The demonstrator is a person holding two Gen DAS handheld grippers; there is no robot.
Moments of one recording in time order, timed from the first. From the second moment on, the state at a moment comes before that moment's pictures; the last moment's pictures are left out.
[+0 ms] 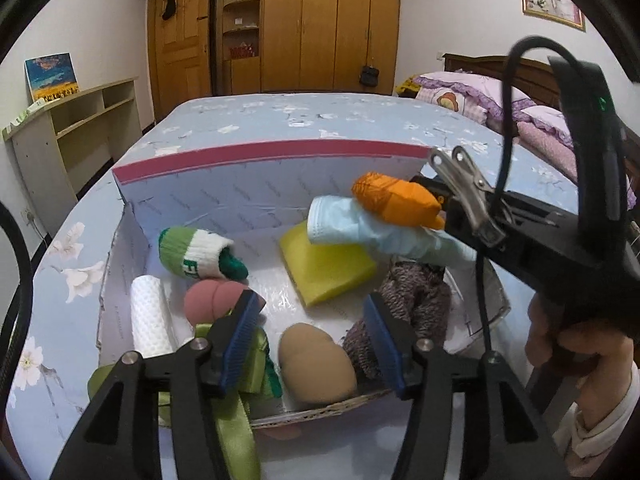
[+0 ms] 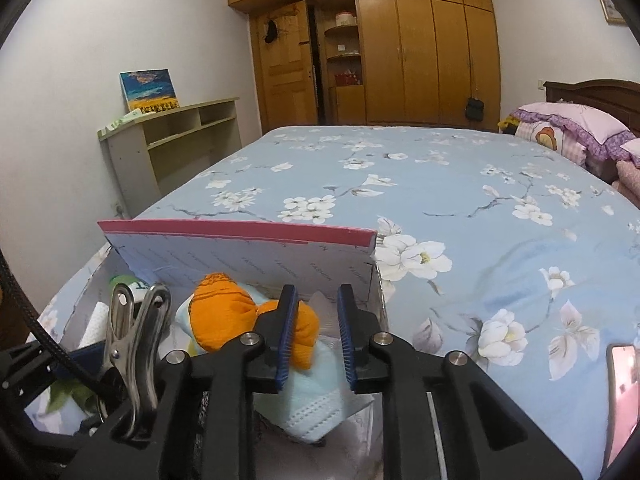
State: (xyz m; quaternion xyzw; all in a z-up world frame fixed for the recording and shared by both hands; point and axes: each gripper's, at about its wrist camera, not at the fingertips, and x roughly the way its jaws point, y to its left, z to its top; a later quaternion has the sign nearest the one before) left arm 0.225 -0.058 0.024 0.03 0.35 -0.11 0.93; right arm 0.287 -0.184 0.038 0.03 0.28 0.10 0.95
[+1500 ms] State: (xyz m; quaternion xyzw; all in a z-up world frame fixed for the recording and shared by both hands) left arm 0.139 -0.002 0.069 -0.04 0.34 -0.05 0.94; right arm 0.150 -0.165 0.081 0.06 0.25 0.15 0.95
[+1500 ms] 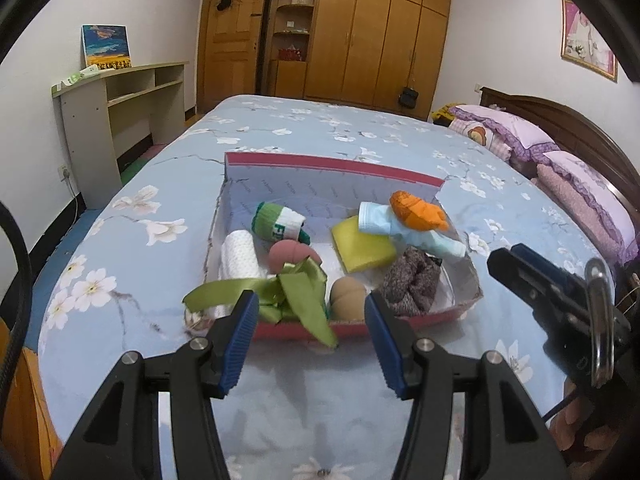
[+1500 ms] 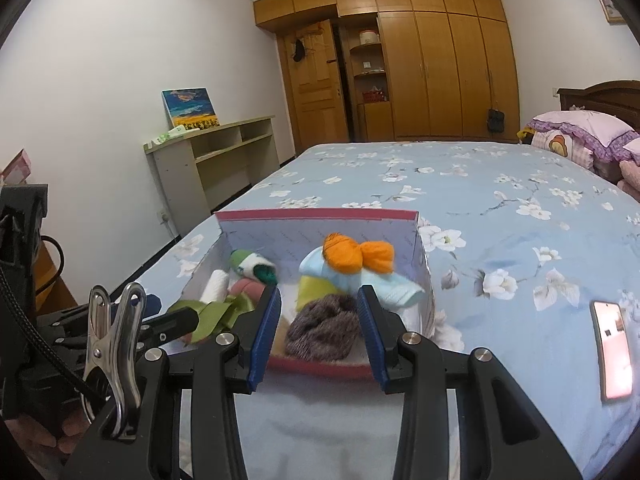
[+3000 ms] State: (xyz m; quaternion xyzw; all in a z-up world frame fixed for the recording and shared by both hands) left arm 0.141 -0.006 -0.037 -0.03 0.41 -0.01 0.91; right arm 0.142 -0.162 -0.038 0.07 0.38 0.10 0.92
